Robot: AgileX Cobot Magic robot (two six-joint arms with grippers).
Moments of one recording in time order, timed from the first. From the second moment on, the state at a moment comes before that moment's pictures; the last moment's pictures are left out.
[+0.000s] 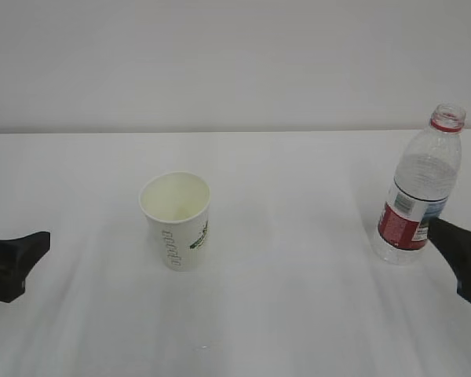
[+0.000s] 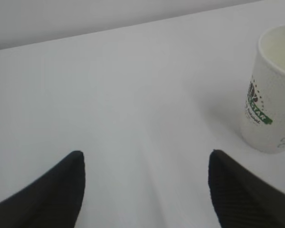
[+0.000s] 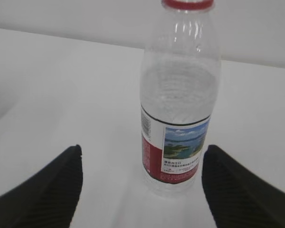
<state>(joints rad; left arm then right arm) -0.29 1.34 -0.18 -0.08 -0.63 0.05 0.22 1.07 -0.14 -0.06 -0.48 0.01</state>
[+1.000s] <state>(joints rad) -0.29 1.76 -0.06 0.12 -1.14 -0.10 0.22 1.67 -0.05 0.02 -1.13 0.01</state>
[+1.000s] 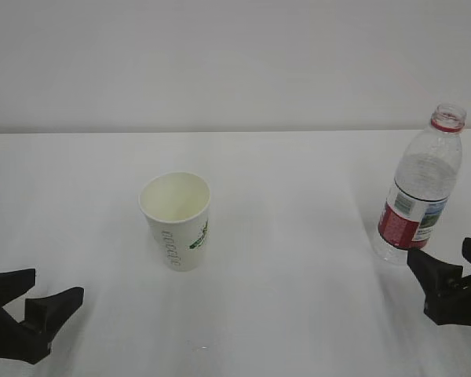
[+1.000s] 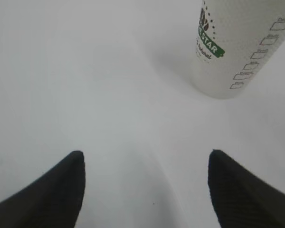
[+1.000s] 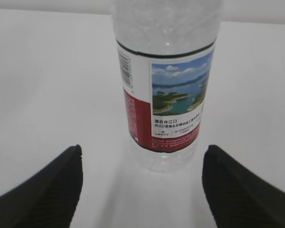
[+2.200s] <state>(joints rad) -0.29 1.76 -0.10 0.12 -1.15 -0.09 0.22 1.68 -0.05 0.05 -1.15 -0.01</state>
